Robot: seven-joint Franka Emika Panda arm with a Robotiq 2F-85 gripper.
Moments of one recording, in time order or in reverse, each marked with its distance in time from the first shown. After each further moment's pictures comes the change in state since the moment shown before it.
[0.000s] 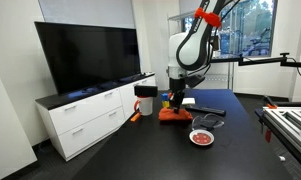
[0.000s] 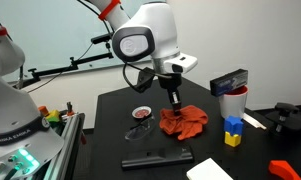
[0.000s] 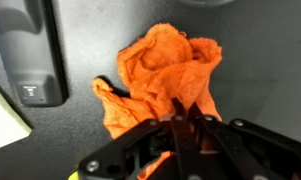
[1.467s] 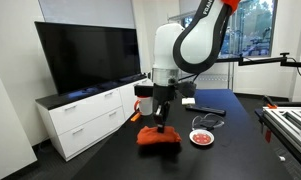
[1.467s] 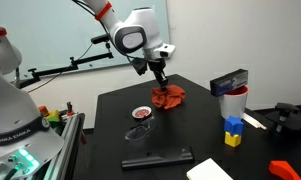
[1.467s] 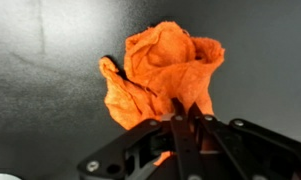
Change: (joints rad) arm 0.111 -0.007 0.227 0.024 0.051 0.041 0.000
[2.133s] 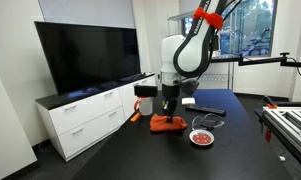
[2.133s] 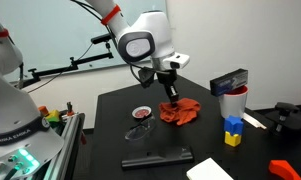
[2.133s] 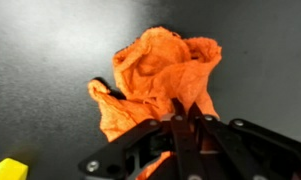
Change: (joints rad) arm -0.028 0.056 -0.181 0.005 -0.069 0.003 -0.001
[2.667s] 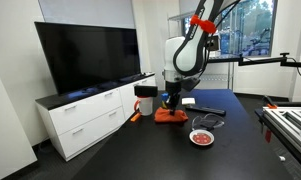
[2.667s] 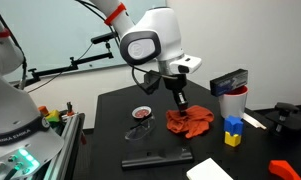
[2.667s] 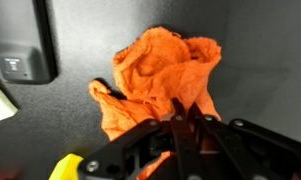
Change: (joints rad) arm -0.022 0.019 -0.092 0.026 -0.015 -0.001 0.004
